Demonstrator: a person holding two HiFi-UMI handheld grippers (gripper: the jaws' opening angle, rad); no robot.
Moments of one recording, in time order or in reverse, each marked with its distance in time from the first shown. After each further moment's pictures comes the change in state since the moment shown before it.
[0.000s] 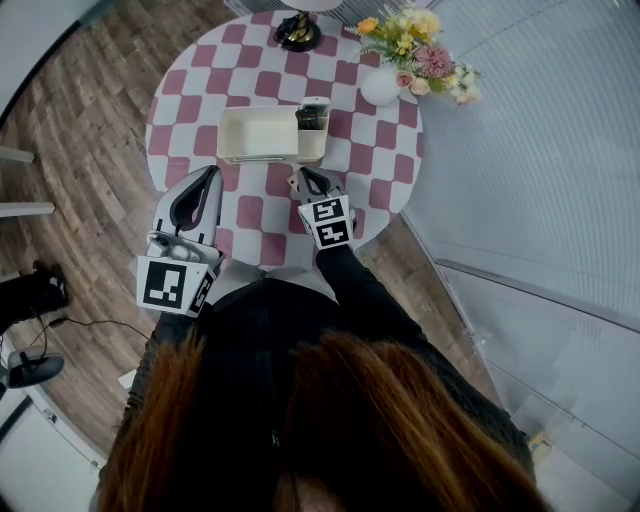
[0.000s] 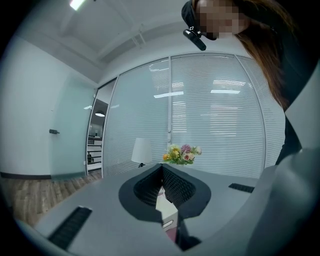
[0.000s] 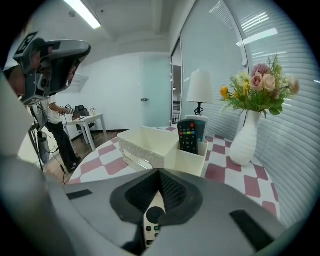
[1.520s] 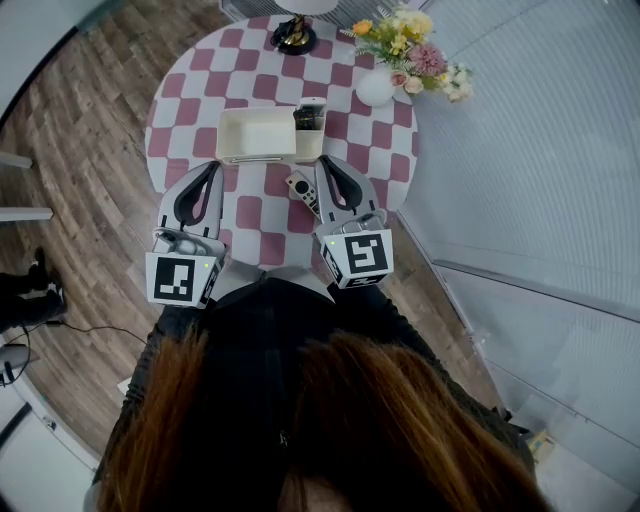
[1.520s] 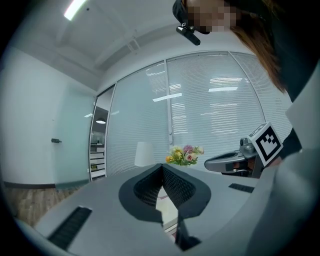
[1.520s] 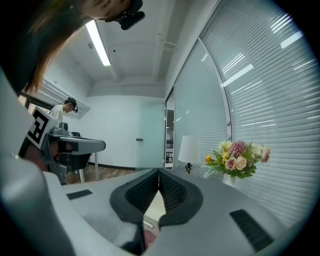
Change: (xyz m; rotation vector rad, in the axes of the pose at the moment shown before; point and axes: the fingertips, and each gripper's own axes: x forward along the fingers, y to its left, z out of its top) left arm -0.002 0.001 -0.001 0.066 -0.042 0.036; right arm -0.141 0.007 0.151 -0.002 -0.458 -0.098
